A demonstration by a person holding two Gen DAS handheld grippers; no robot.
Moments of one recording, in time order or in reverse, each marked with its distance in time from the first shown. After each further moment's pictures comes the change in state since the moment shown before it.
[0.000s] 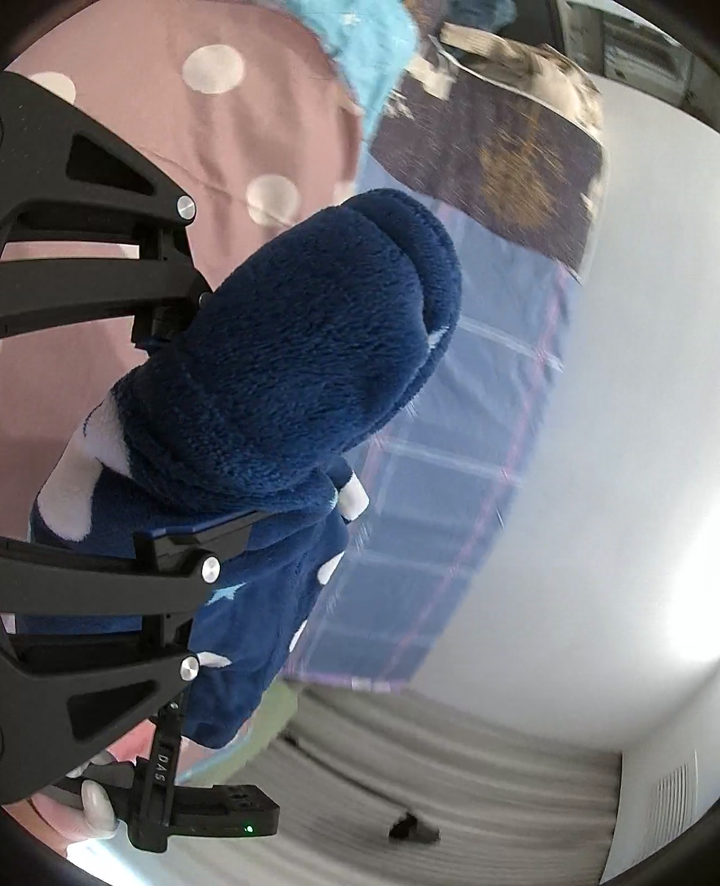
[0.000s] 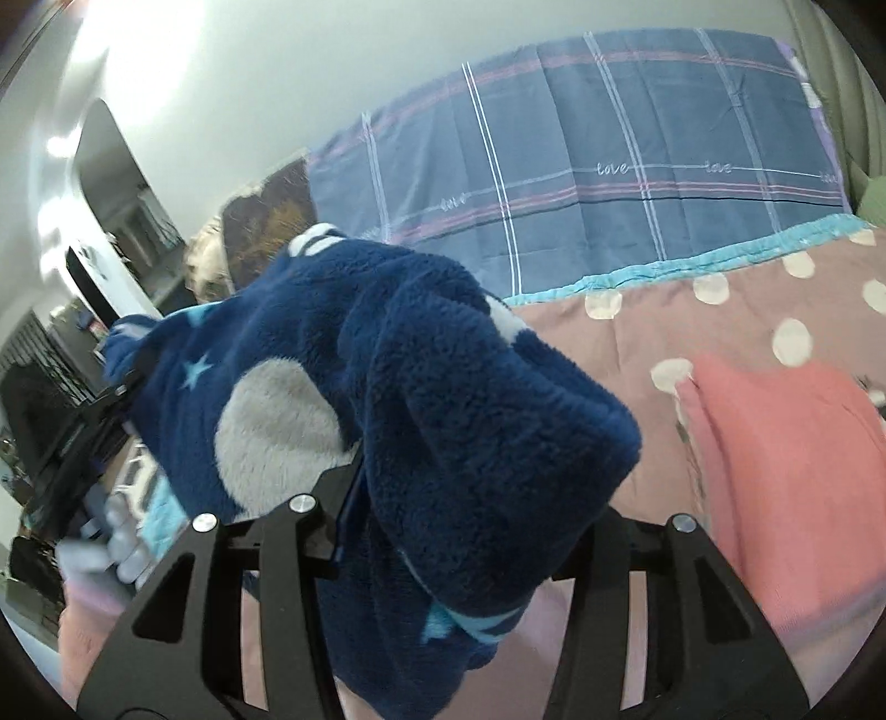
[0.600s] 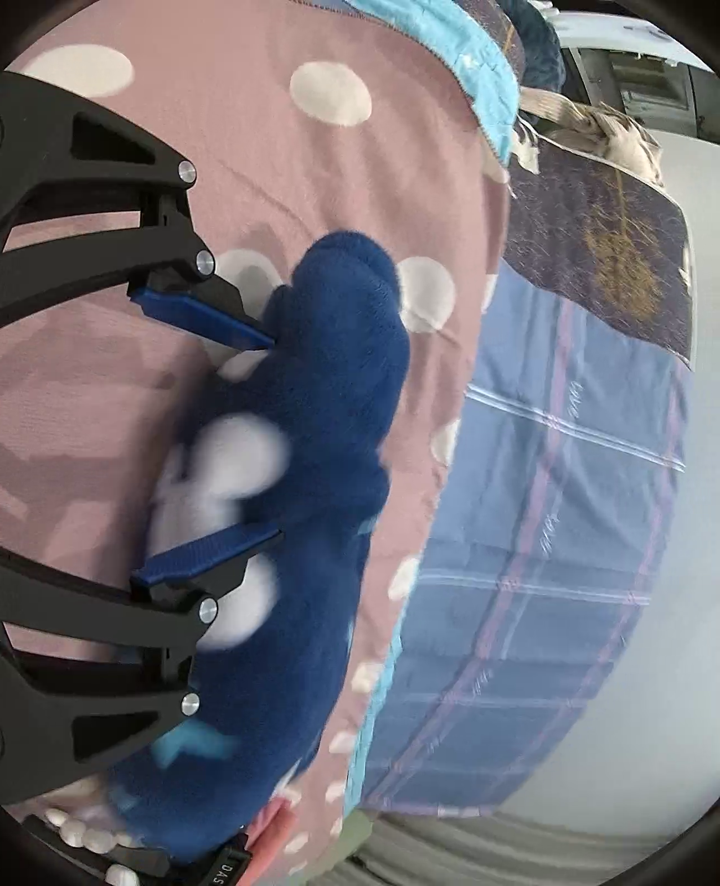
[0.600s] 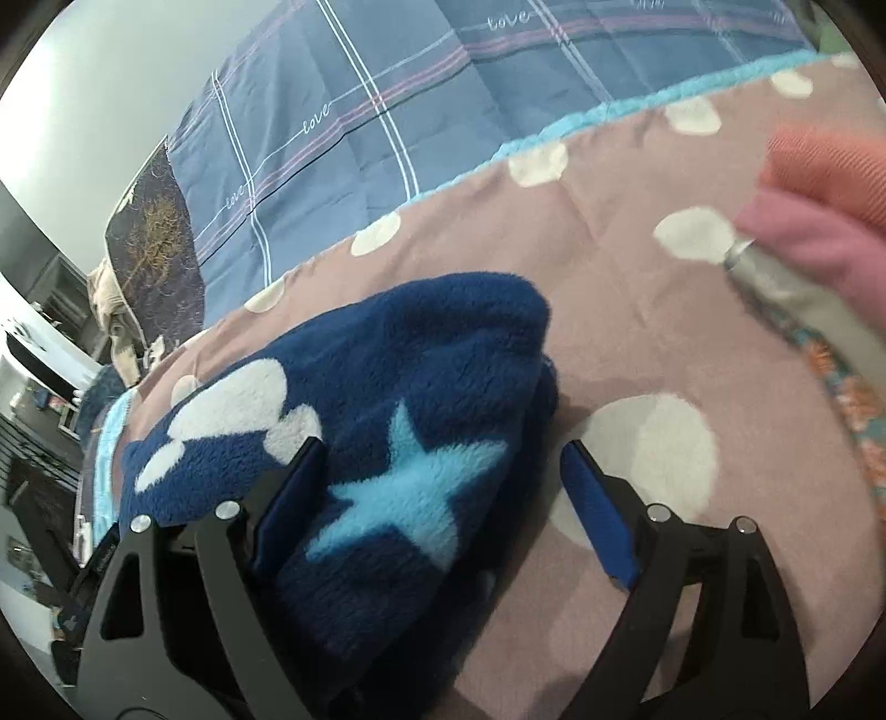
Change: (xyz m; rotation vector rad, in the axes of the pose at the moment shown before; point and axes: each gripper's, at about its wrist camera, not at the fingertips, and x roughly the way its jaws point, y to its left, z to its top) left arm 0.070 0.063 -0.098 0.043 0.186 0.257; right arm 0.151 -0.081 -0.053 0.221 0.043 -0.150
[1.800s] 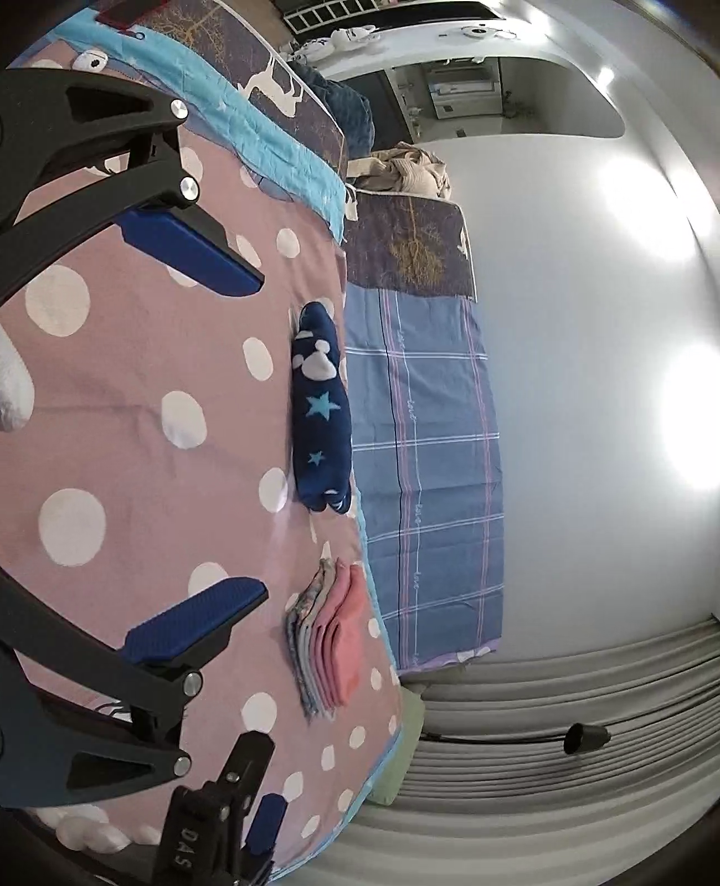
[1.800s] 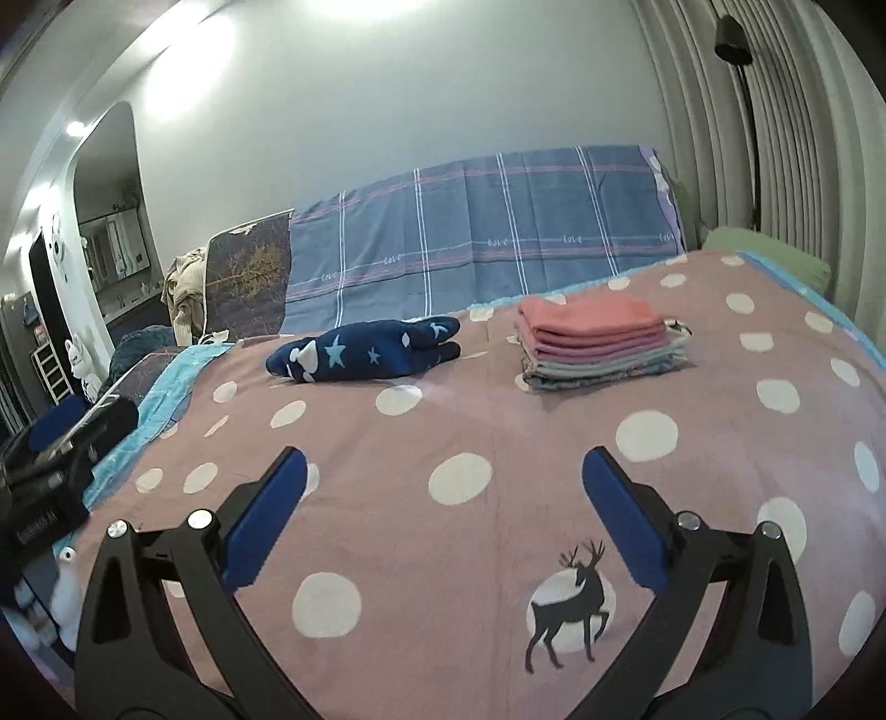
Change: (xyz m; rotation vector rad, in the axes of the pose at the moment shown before) left arm -0.441 -0.184 -0.230 0.313 -0.338 0.041; right arm -0.438 -0.011 -0.312 -0.246 -0.418 -0.059
